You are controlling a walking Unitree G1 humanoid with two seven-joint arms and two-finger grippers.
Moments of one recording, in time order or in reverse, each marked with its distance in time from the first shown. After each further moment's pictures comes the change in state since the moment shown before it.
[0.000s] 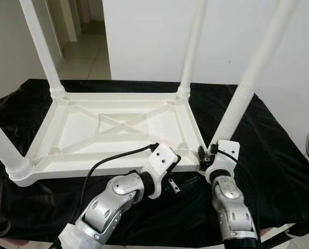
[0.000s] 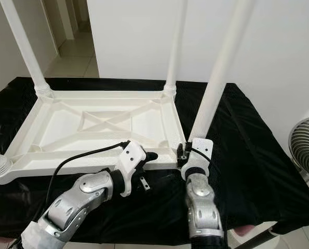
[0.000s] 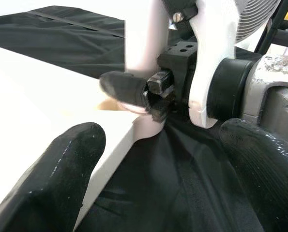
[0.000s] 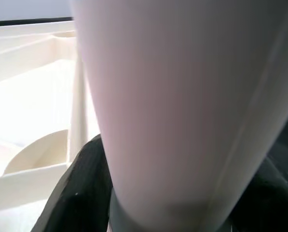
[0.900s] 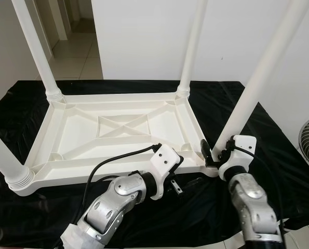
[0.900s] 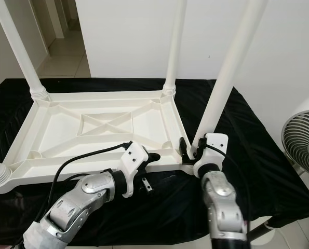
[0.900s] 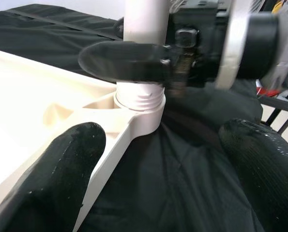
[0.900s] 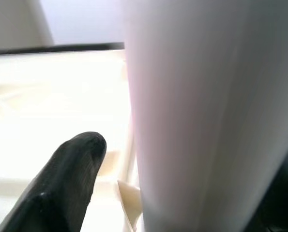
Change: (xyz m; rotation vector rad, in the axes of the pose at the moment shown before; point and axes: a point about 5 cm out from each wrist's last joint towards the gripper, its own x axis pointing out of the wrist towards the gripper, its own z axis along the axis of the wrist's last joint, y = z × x) left arm 0.002 -0.003 0.000 -0.003 -0.002 -0.009; right arm -0.001 -0.028 0.028 -0.043 -0.138 0.459
